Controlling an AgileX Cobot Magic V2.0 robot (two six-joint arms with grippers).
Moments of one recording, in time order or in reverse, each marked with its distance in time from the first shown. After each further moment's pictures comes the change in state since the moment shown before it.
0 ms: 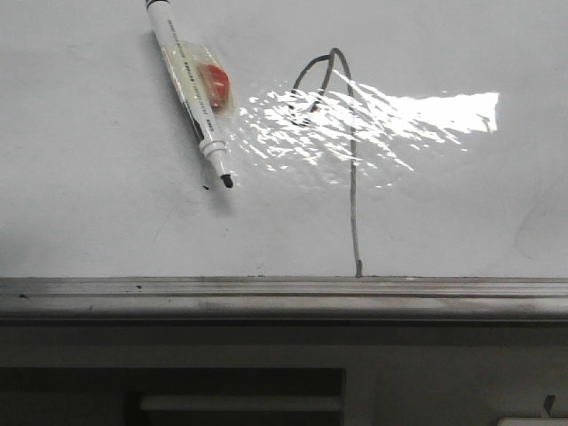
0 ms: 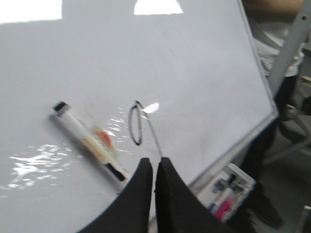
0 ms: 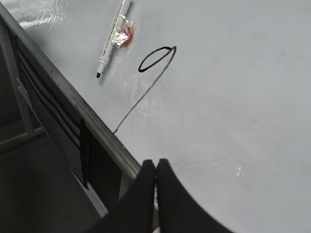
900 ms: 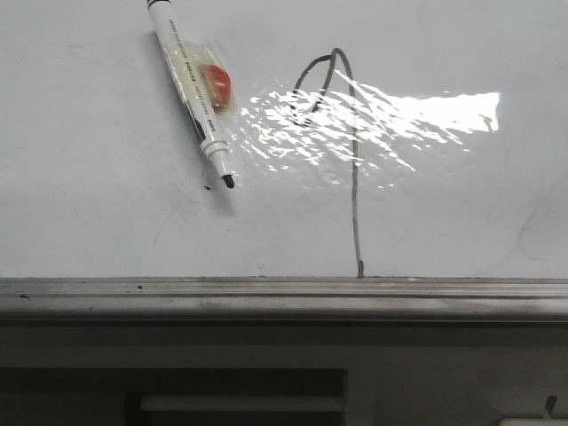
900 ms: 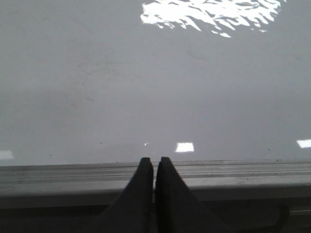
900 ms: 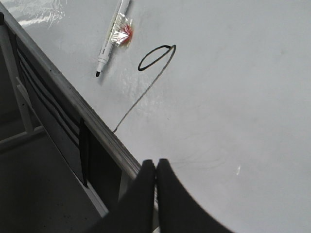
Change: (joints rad) left arm 0.525 -0.555 0.589 0.592 -0.003 -0.506; right arm 0.000 0.000 0.000 0.000 0.003 0.000
